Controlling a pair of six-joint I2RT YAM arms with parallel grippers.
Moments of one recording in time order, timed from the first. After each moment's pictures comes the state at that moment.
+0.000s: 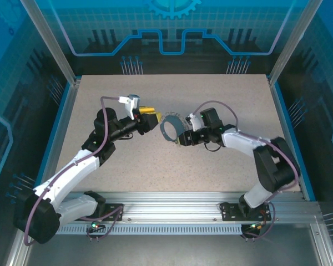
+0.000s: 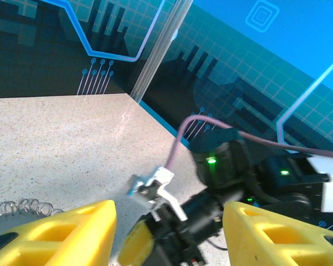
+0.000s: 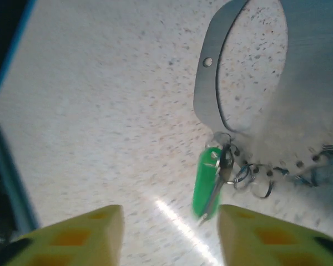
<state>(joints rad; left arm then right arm) -0.41 1.09 0.77 0.26 0.49 -0.47 0.43 1.54 0.86 -0.18 -0.59 0.23</state>
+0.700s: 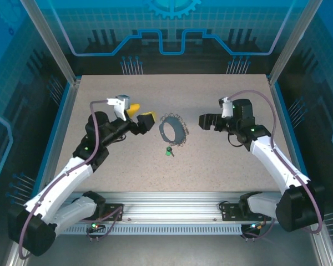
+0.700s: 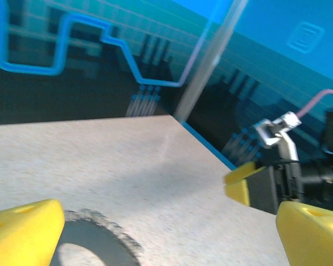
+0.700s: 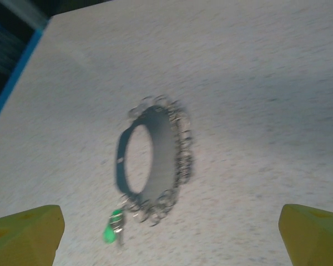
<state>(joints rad) -0.38 0.94 0.76 0.13 0.28 -0.38 0.22 1.20 0.93 -0.38 -0.29 0.30</state>
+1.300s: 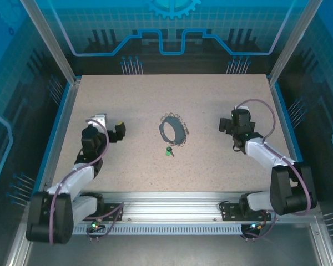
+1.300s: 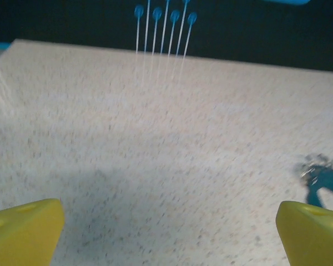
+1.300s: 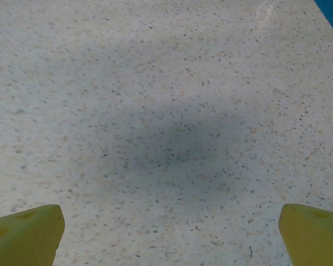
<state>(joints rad) 0.00 1.13 0.33 0.48 0.05 -0.14 0.14 1.35 0.68 -0.05 0.33 0.20</state>
